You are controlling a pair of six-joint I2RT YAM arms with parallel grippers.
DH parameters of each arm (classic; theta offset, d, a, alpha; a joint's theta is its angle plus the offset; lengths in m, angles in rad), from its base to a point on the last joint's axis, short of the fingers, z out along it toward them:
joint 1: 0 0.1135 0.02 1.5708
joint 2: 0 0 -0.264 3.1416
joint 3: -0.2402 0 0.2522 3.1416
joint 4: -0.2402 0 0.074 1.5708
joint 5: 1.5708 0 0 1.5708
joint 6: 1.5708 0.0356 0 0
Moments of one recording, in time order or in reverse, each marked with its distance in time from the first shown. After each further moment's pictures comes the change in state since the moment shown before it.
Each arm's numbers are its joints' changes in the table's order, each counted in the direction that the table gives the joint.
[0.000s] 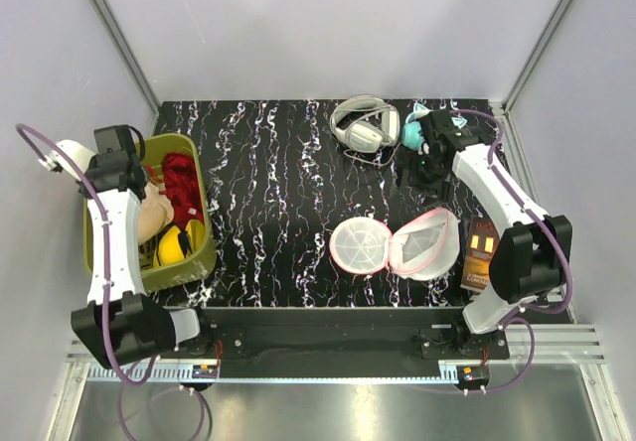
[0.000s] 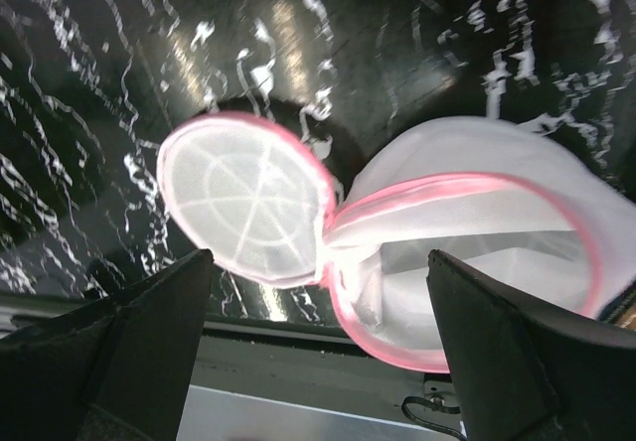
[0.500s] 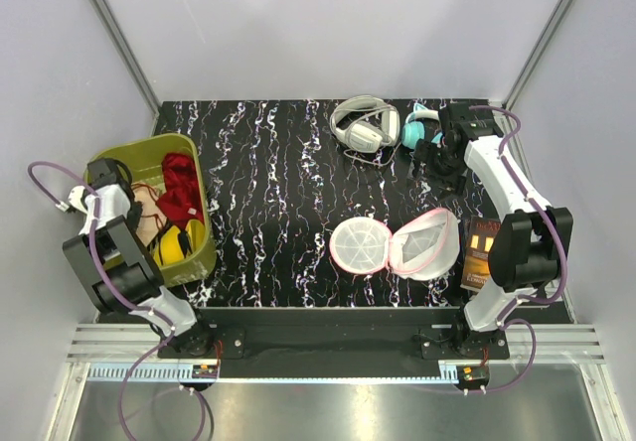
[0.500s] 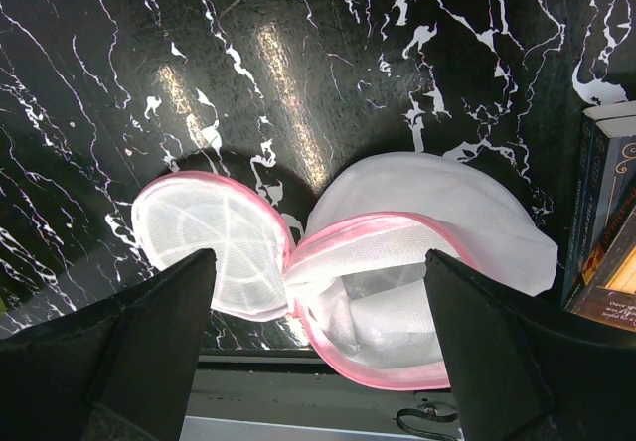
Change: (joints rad) left arm 0.255 -0.323 0.171 0.212 0.290 -0.033; right arm -0.099 -0.053 -0.044 -0.012 0.039 -0.003
